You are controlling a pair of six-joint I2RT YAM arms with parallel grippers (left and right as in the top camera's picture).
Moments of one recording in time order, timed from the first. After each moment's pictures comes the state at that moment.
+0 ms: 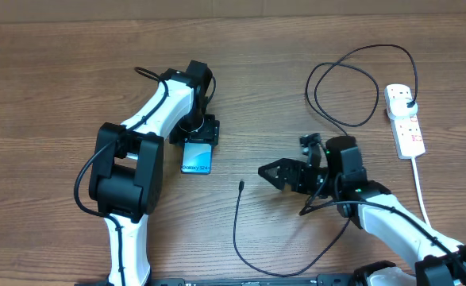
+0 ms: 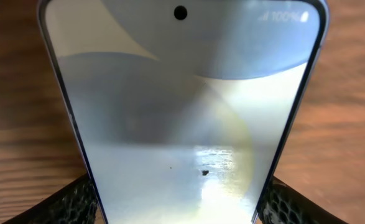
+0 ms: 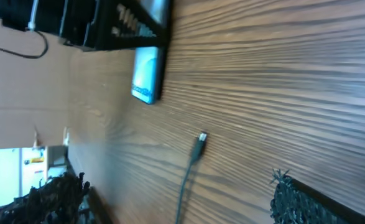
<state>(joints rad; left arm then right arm) -0.31 2.18 1.60 -1.08 0.13 -0.24 0.31 1.36 0.47 0.09 -0.71 0.63</state>
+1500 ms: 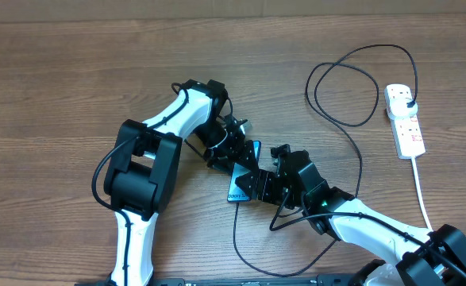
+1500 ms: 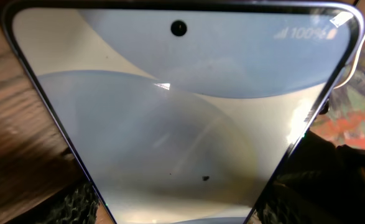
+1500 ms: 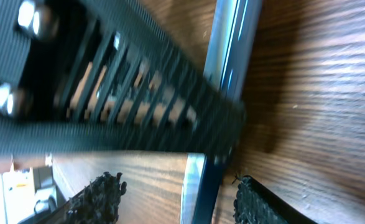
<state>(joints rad) -0.40 2.23 1.56 -1.19 0.74 0.00 0.62 1.44 0.47 0.22 -0.39 0.94</state>
